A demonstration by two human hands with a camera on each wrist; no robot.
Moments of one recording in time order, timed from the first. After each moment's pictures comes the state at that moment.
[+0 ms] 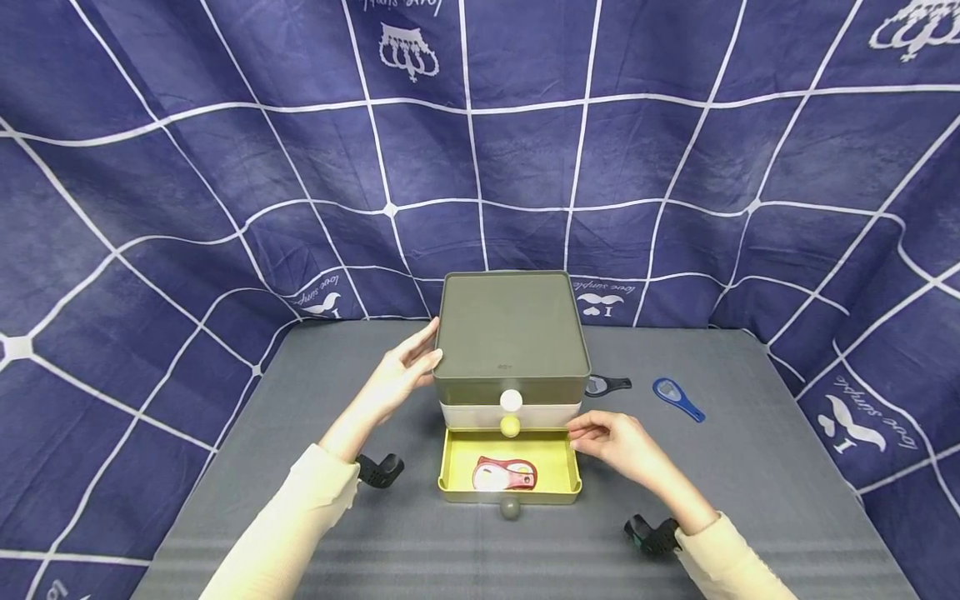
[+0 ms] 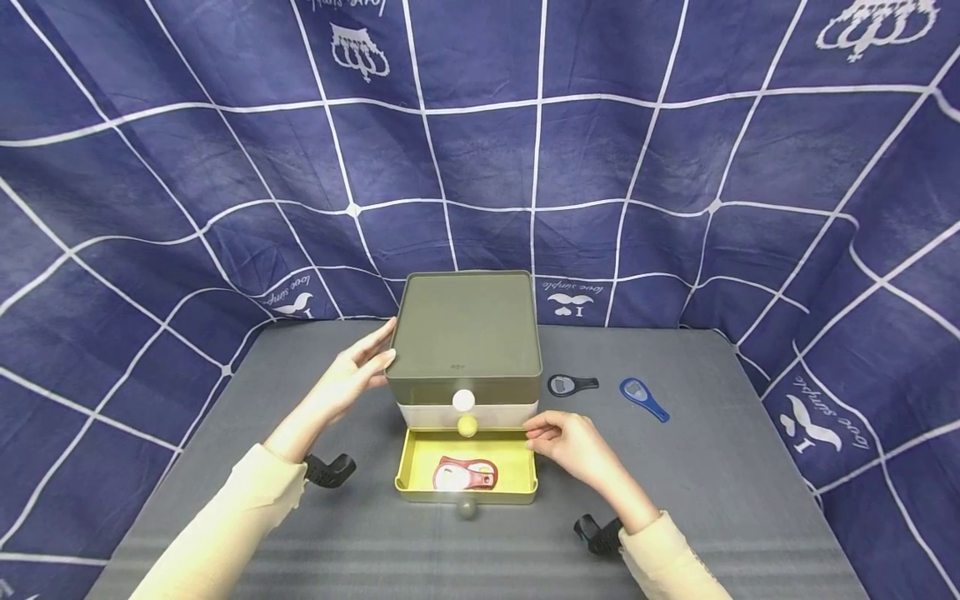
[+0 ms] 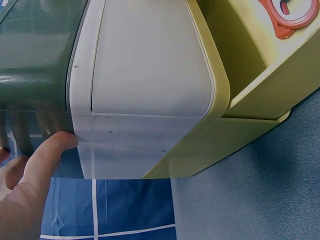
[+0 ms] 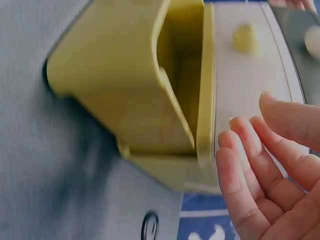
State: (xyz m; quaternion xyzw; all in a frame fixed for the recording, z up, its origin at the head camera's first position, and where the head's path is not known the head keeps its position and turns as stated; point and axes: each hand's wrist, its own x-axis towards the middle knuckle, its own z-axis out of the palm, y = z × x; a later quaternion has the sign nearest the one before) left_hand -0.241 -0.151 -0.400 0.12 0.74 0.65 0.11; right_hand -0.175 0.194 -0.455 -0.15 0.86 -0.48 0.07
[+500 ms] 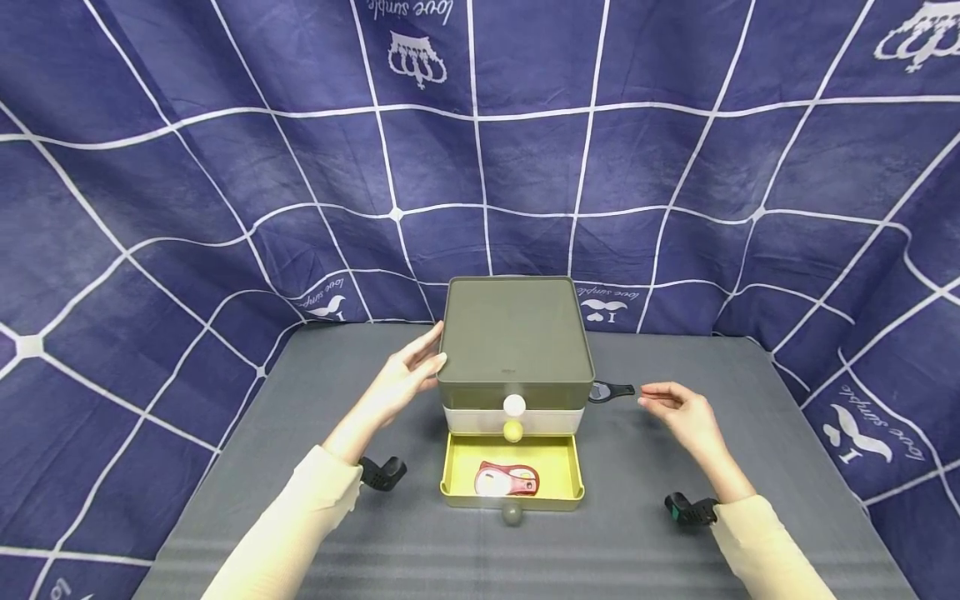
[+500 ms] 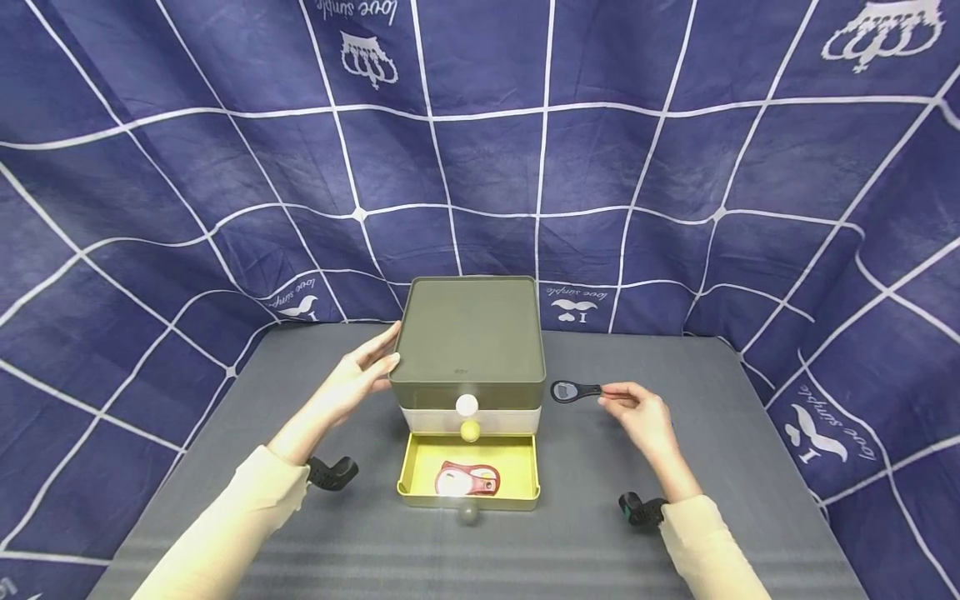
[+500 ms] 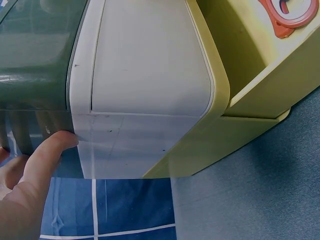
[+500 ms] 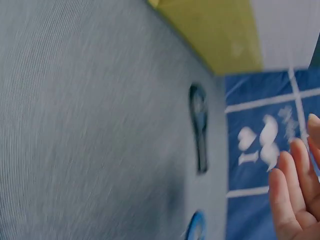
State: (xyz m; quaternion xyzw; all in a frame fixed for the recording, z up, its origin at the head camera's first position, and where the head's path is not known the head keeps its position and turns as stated) left_hand -0.241 -0.150 -0.400 0.12 0.74 0.65 0.11; right_hand -0.211 0.275 -0.470 0.02 0.88 -0.46 -0.06
